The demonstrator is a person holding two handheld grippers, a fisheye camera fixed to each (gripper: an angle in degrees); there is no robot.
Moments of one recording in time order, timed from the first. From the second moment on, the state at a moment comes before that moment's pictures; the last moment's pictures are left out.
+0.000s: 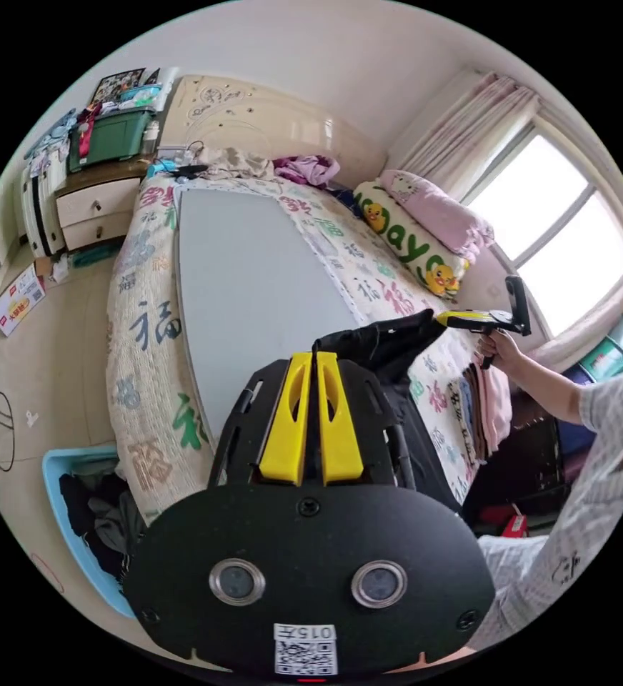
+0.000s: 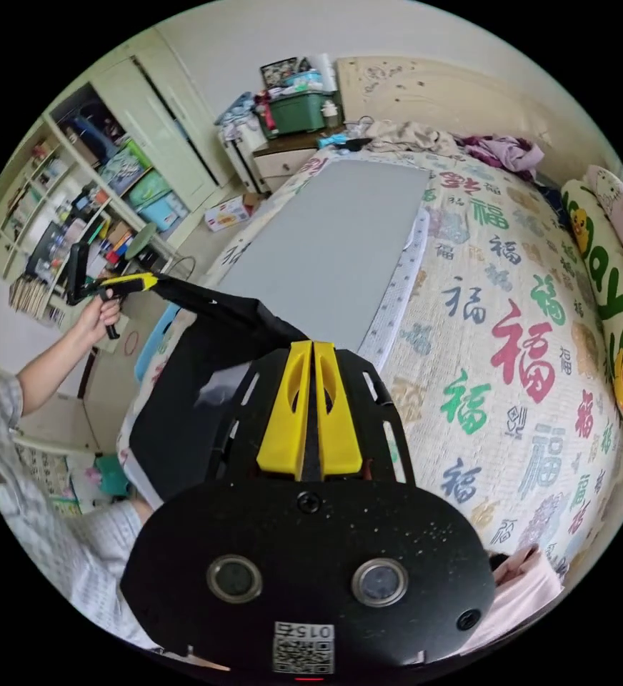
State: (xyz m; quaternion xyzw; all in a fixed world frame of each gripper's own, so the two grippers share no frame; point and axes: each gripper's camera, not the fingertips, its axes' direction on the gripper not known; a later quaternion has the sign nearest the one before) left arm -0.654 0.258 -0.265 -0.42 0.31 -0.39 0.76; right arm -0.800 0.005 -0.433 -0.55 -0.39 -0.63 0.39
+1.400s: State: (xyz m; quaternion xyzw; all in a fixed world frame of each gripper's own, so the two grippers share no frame) left arm -0.629 0.364 -0.442 -0.50 0.22 -0.56 0.62; right arm -0.524 0.128 -0.571 -0.74 -0.20 -0.39 0.51
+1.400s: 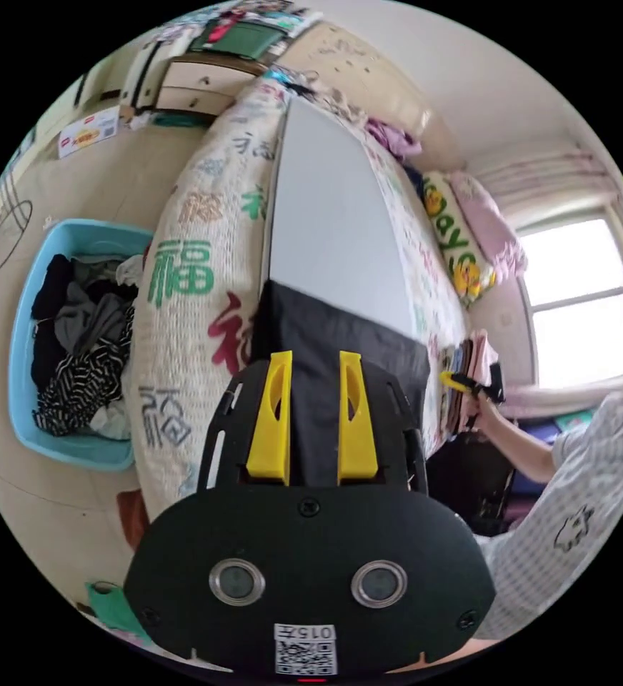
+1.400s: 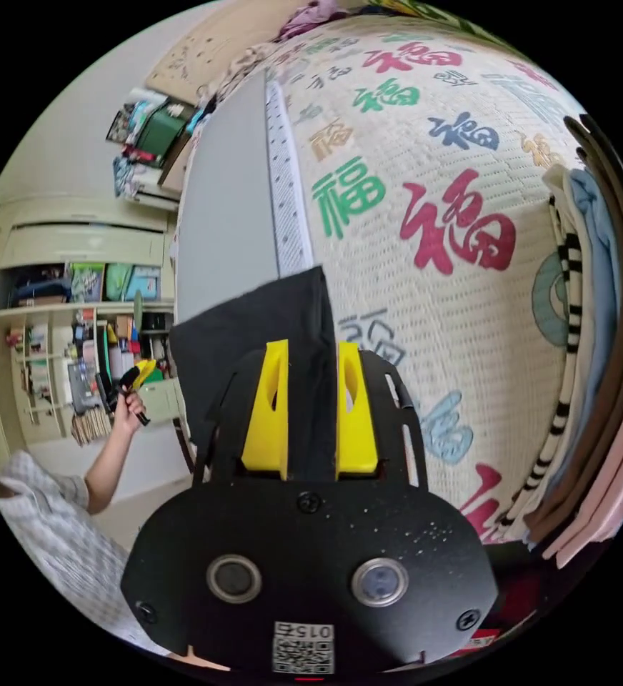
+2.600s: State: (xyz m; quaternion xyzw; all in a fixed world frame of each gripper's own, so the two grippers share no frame) left arm -0.383 0.272 -0.449 -0.67 0.36 -0.30 0.57; right arm -0.560 0.245 -0.959 -0.64 -0.25 -0.71 0.18
